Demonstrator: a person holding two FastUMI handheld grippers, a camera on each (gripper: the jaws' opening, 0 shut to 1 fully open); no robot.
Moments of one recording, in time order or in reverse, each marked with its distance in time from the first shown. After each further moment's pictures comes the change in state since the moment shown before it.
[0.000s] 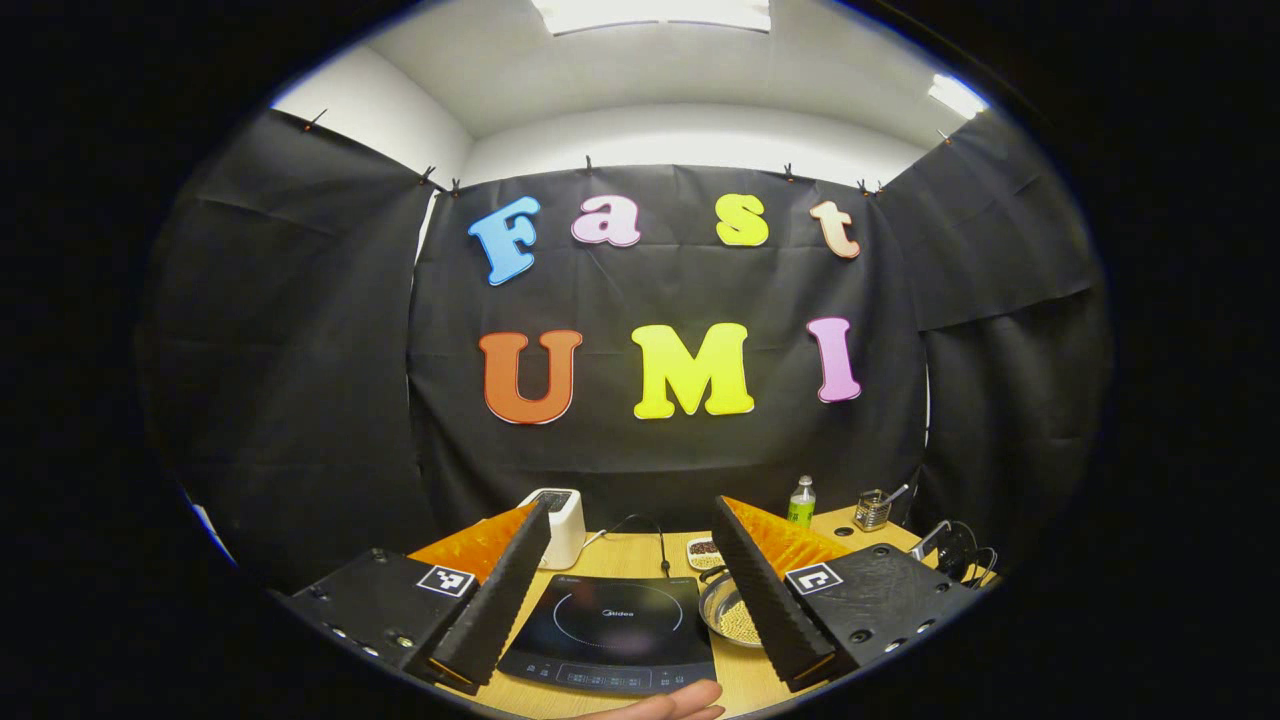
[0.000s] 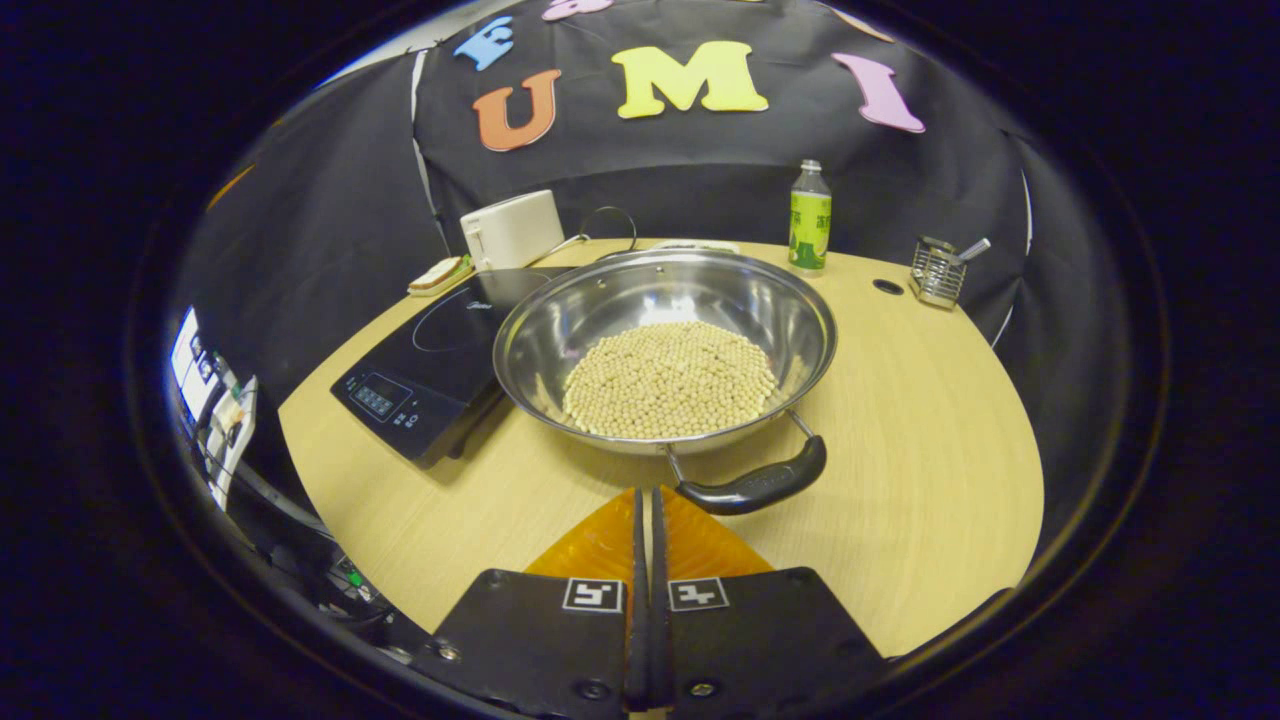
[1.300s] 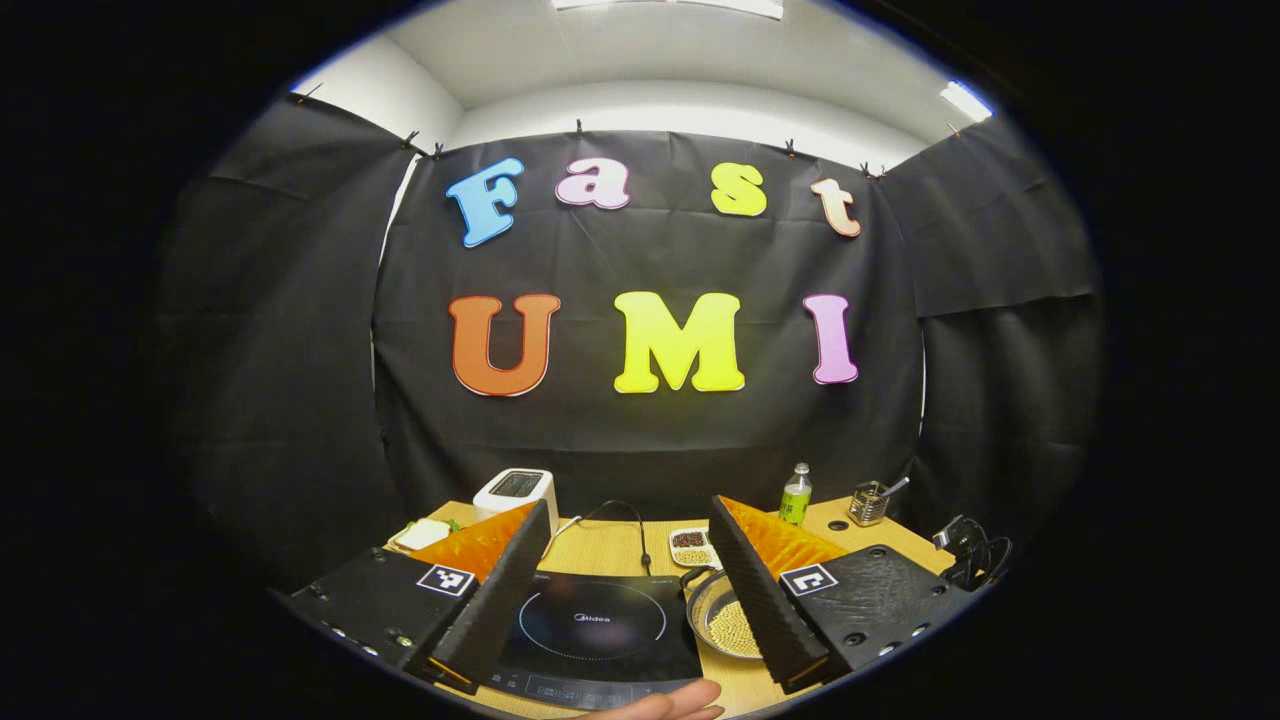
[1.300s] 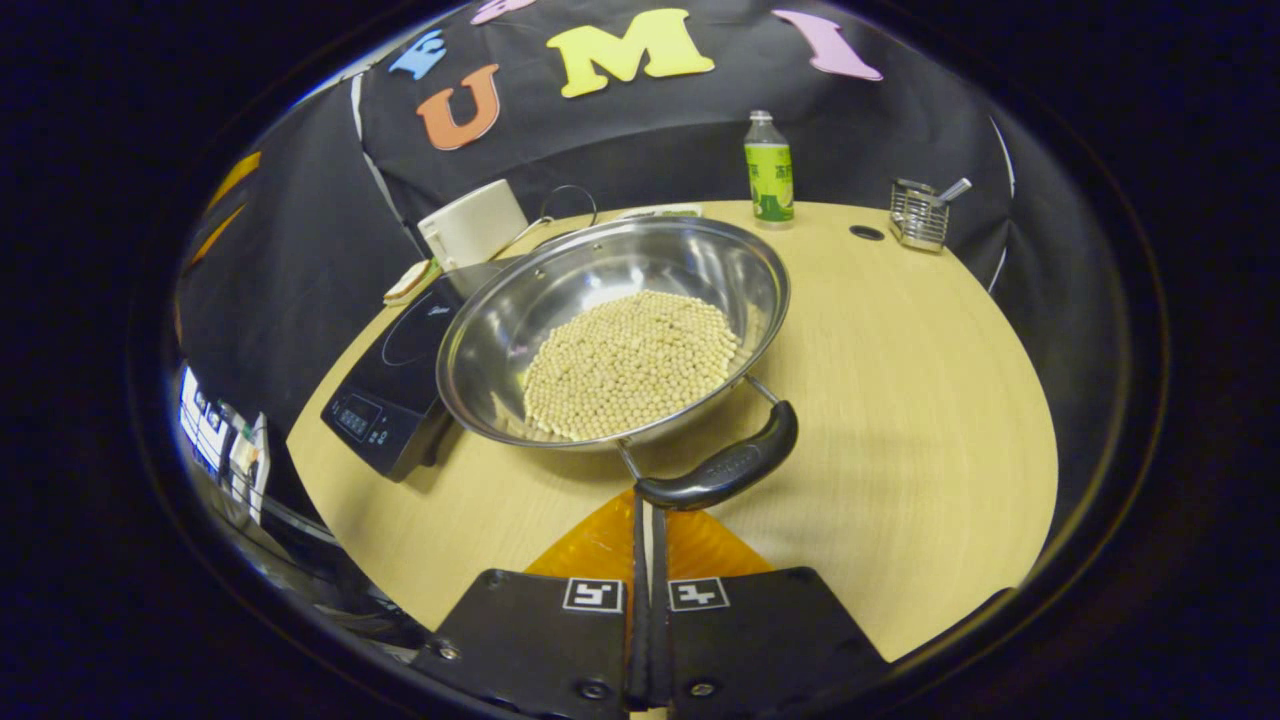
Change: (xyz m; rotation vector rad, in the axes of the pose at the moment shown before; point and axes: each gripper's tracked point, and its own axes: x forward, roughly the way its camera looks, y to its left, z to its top) left arm 0.065 -0.019 -0.037 -0.012 0.073 -0.066; right arm 0.012 -0.036 0.001 0.128 0.093 0.001
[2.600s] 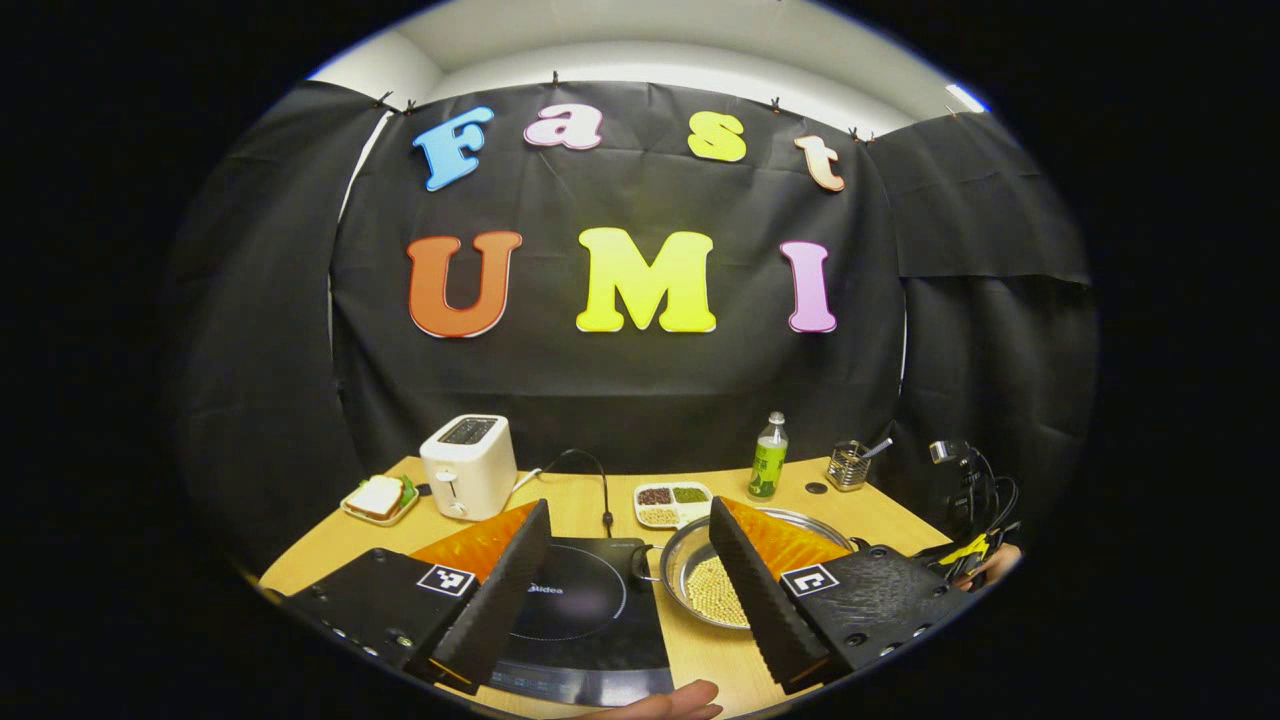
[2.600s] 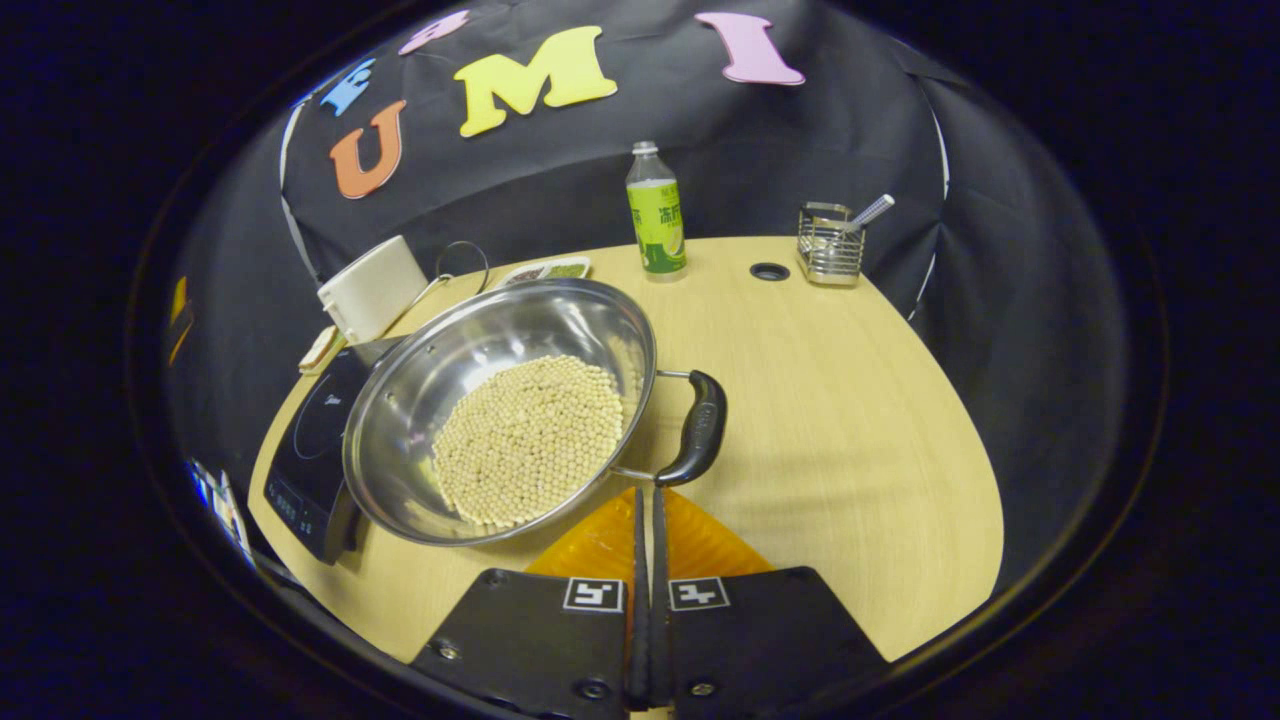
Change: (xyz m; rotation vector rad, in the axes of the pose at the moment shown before) left arm 0.035 -0.050 -0.074 -0.017 0.181 -0.092; right arm 0.018 -0.089 0.077 0.098 -0.112 -0.200
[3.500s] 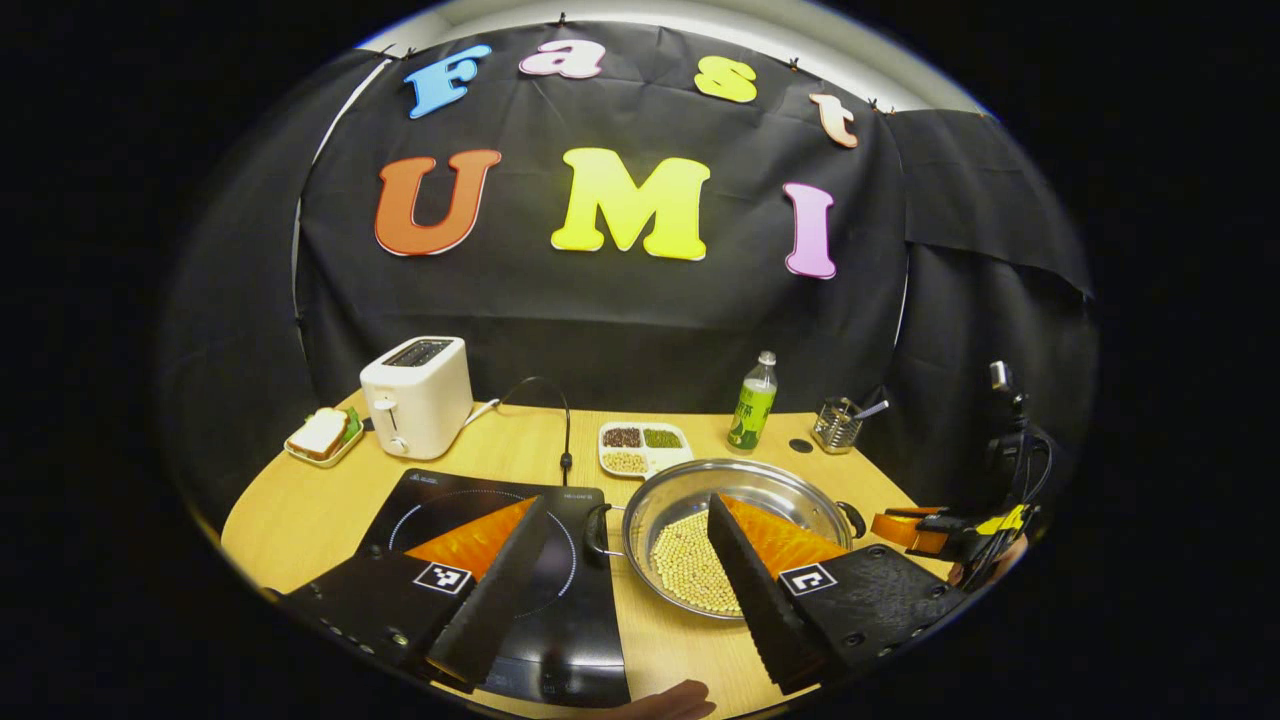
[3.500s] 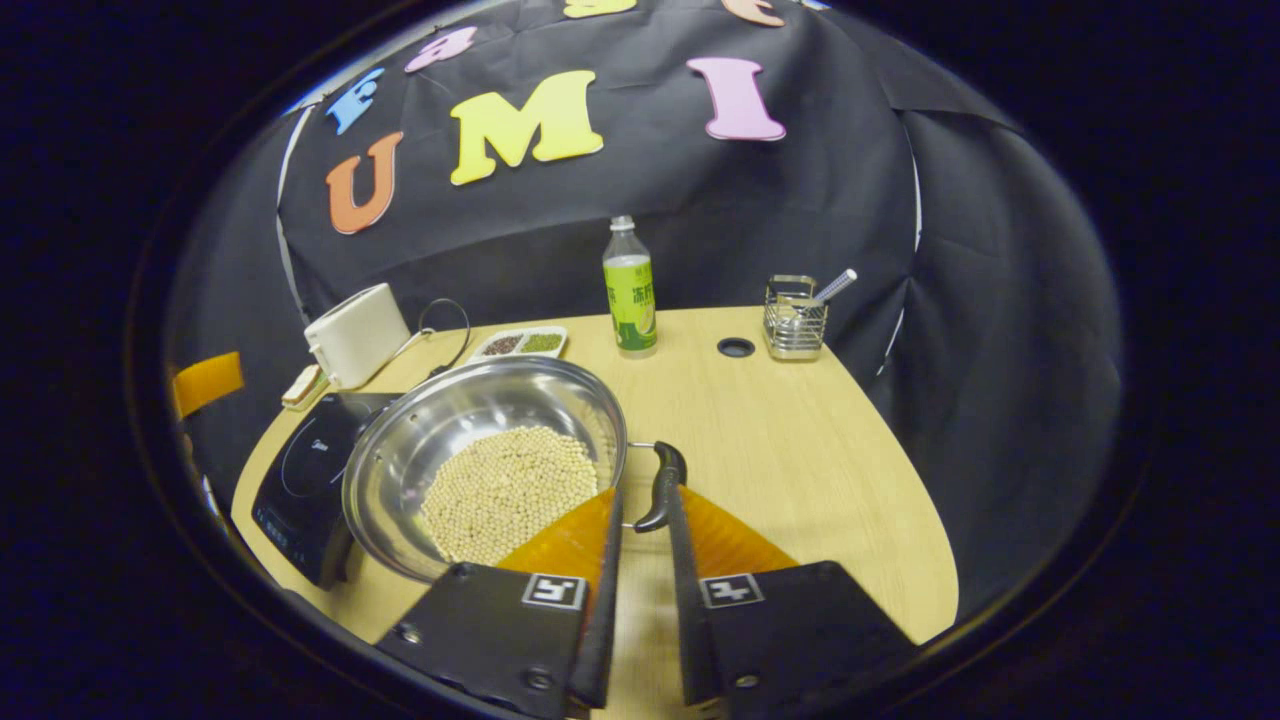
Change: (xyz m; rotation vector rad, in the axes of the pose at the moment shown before) left arm 0.057 -0.030 -0.064 -0.074 0.205 -0.057; right arm -0.025 -0.013 0.053 -0.017 -0.196 -0.055
